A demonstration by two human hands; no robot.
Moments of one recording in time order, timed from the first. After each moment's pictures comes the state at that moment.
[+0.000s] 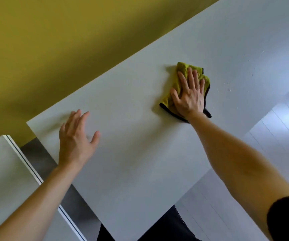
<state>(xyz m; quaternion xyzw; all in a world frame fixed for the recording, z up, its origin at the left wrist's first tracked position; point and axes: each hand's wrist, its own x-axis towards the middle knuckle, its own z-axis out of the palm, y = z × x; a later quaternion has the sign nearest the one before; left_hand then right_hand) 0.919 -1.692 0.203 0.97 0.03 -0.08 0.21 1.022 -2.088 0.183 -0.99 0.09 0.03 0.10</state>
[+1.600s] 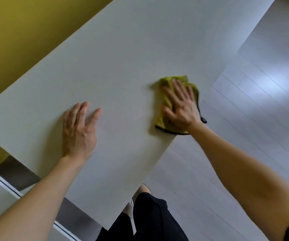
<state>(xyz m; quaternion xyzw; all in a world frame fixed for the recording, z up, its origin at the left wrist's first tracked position) 0.869 -1.785 0.150 0.97 -0.22 0.06 0.11 0.833 -2.177 0.172 -0.99 0.01 0.01 0.11</state>
